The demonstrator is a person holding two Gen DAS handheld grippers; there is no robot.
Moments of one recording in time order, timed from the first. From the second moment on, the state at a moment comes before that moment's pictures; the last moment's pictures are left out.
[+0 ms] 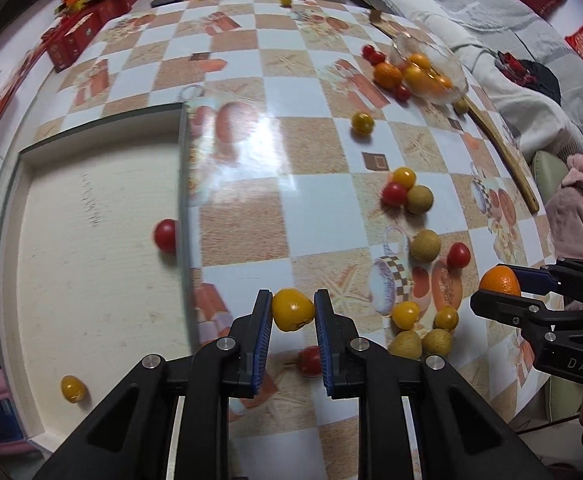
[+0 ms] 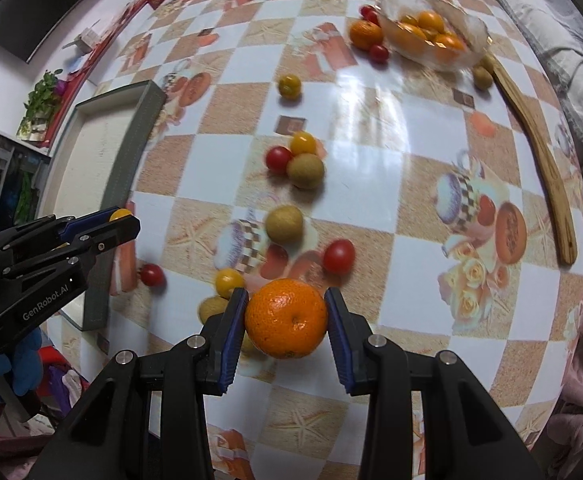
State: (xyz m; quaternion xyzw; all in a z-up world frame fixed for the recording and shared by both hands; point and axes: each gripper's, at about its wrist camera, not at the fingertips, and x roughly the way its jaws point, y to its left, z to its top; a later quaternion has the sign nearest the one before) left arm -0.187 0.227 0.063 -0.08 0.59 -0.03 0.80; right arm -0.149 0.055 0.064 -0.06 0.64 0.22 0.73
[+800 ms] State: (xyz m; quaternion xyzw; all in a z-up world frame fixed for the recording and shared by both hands) left arm -0.223 0.365 0.063 -0.12 0.57 0.13 0.80; right arm -0.139 0.202 0.077 -0.11 0.63 0.33 0.70
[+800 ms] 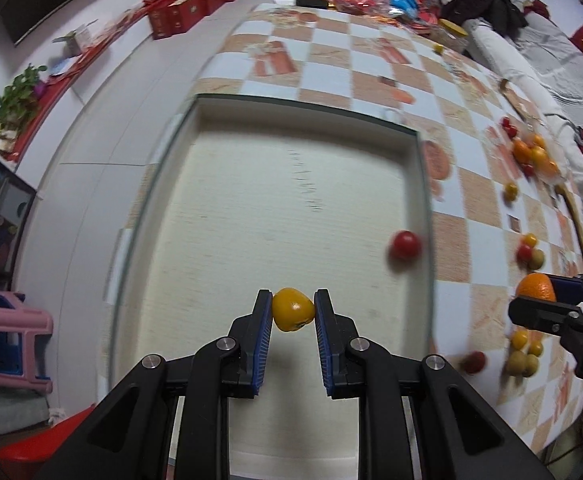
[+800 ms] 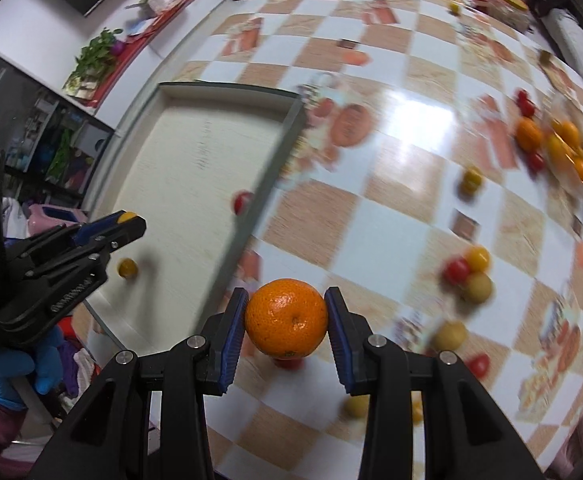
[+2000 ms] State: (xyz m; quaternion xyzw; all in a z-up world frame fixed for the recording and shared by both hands) left arm -0.220 0.399 0.024 -0.08 0.60 0.19 0.78; right arm -0.104 0.355 0.018 -0.19 0.64 0.34 0.66
